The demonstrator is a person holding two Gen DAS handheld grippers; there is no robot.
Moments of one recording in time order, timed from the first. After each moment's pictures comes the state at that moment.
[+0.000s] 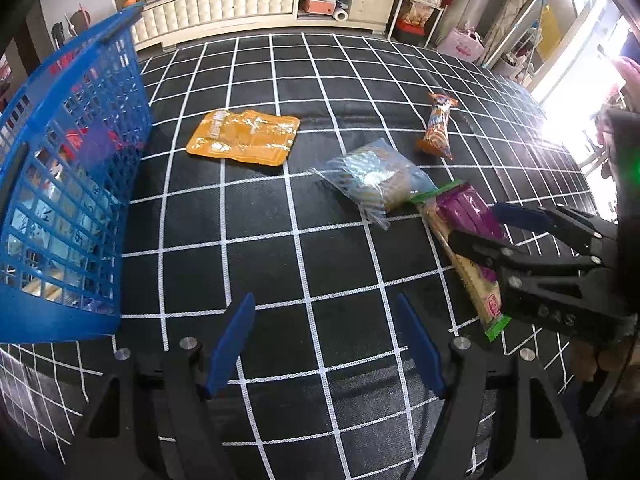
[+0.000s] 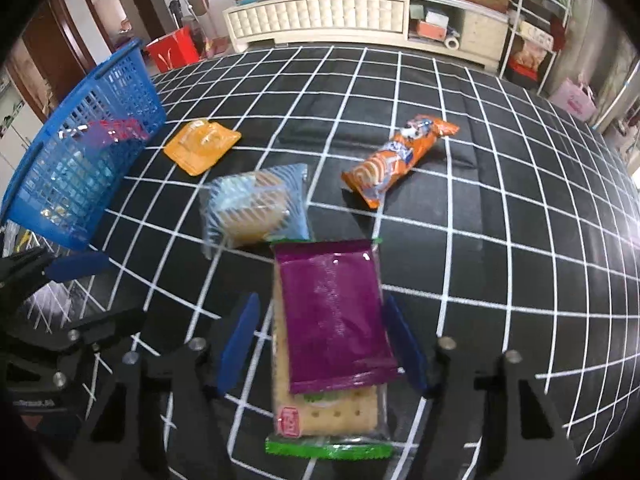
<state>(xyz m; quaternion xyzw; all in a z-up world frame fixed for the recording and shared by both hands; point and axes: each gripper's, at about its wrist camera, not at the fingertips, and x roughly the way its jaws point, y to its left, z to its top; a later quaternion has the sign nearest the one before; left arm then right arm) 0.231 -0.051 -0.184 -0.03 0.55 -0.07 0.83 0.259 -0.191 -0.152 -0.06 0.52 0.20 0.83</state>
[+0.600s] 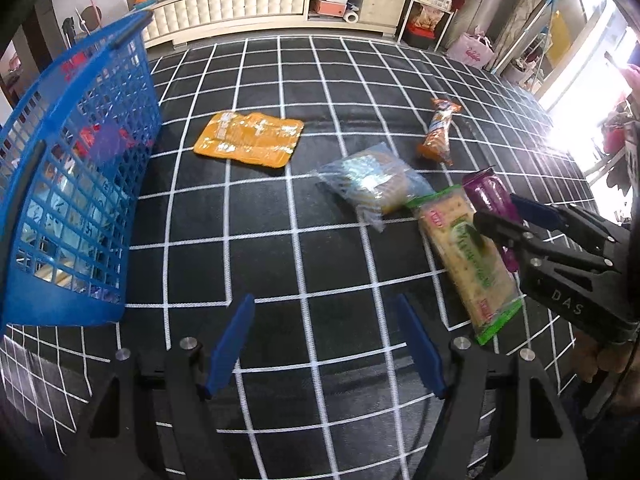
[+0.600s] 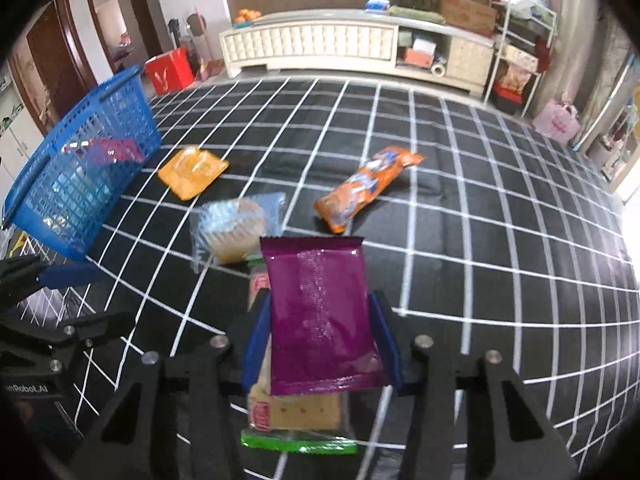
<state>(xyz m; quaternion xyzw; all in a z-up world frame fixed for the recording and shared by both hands) 0.229 -0.060 -0.172 -0.04 0.55 -0.05 0.83 0.250 -0.215 -0.127 -0.06 0.47 0.18 0.86</state>
